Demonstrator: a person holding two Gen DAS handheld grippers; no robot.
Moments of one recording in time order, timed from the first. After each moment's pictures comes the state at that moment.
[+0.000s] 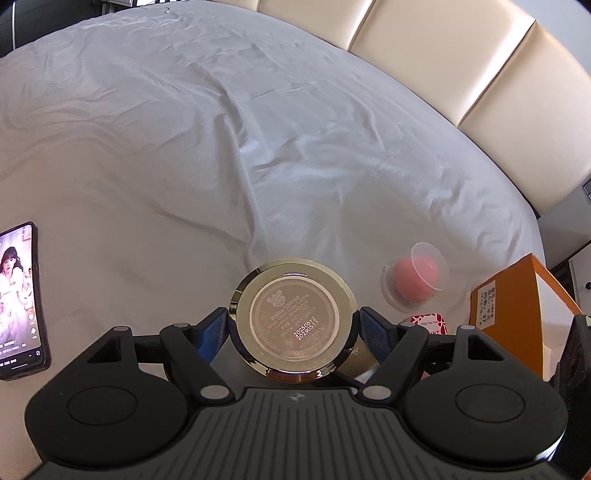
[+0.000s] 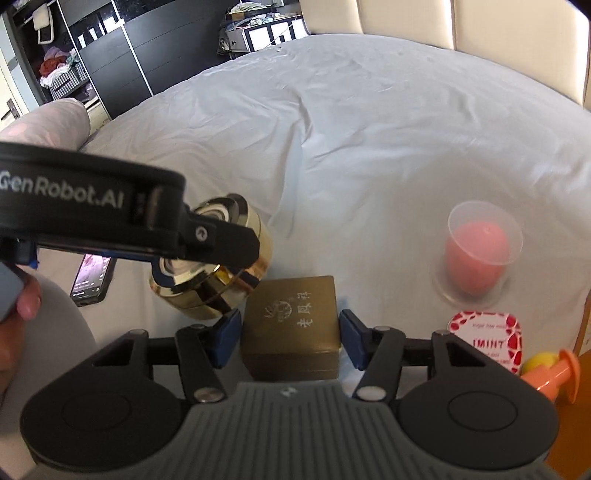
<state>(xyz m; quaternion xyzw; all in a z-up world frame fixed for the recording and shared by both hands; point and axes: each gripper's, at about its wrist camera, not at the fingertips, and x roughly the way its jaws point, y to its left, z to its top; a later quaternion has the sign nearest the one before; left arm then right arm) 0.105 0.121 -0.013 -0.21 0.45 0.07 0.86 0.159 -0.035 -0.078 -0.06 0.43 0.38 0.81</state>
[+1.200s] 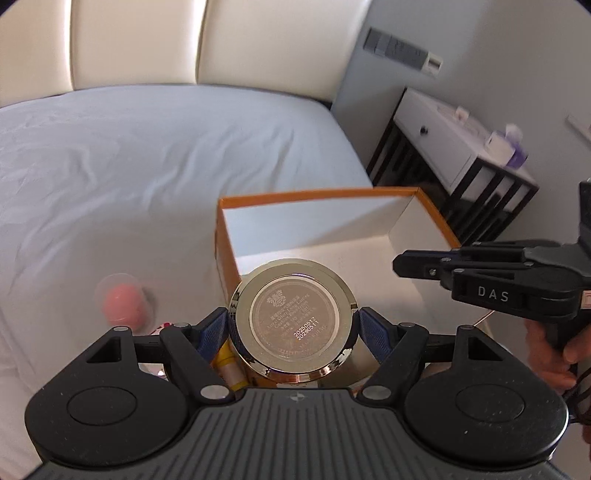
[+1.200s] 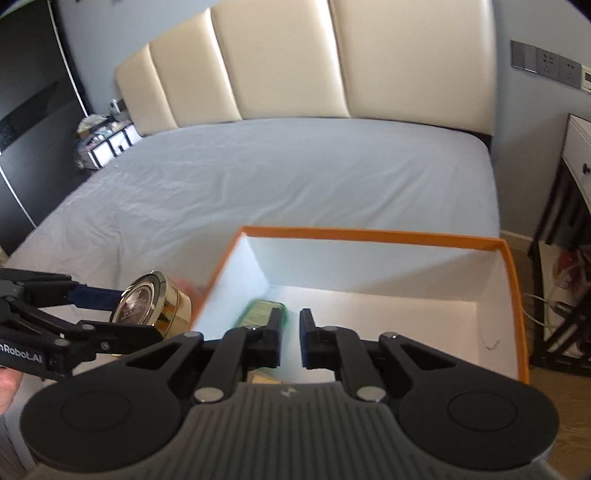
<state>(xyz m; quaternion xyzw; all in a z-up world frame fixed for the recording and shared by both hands) 0.144 -0.134 0.049 0.01 0.46 -0.23 0.86 0.127 -0.340 0.041 0.05 0.39 0.15 0.91</state>
